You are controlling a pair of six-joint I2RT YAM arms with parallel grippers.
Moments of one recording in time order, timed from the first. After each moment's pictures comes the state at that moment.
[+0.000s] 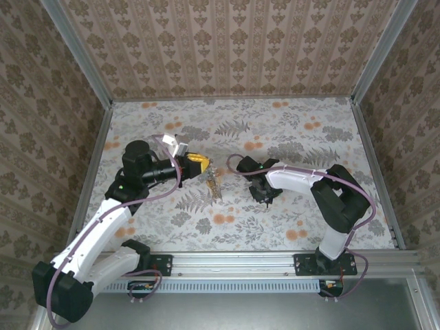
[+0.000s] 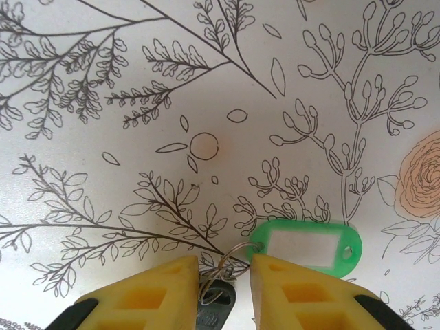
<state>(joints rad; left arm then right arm) -0.47 0.92 0.76 -0.02 0.86 -0.19 0.69 1.75 1.04 -0.80 0.28 0.37</state>
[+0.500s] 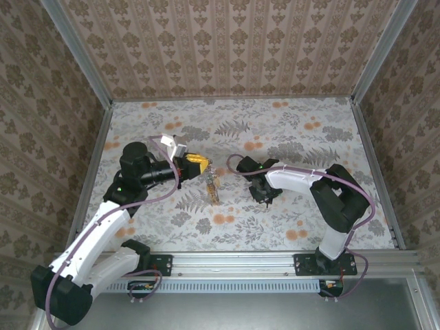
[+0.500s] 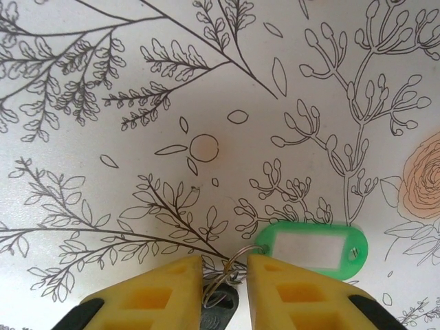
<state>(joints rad) -0.47 0.89 0.75 0.00 0.87 -0.19 0.69 1.76 1.04 -0.79 0.28 0.37</state>
